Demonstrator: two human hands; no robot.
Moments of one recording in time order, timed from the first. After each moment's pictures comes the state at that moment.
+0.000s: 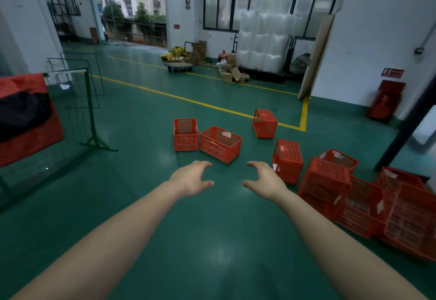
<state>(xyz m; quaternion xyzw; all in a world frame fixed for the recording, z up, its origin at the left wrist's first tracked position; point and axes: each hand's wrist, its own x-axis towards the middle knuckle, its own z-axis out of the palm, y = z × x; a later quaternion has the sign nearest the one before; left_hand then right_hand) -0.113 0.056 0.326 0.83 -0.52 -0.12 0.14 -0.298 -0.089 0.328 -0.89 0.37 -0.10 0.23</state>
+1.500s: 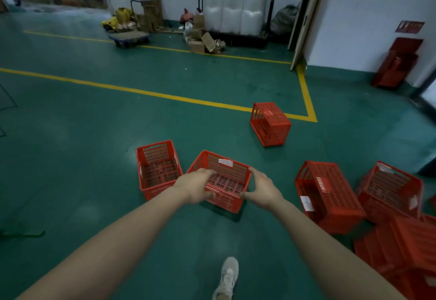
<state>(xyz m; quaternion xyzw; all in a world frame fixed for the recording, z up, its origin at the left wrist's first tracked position) 0.573 -0.681 0.238 0.75 -0.64 -0.18 0.02 0.370 -0.757 0.249 -0.81 0.49 -0.04 0.33</state>
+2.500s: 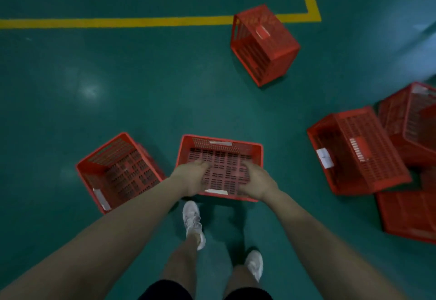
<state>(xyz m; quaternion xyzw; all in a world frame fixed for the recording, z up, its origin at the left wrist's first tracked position) 0.847 -1.148 0.024 0.60 -0.71 -0.34 -0.16 0.634 -1.169 0.027 -0.68 0.59 0.09 0.43</state>
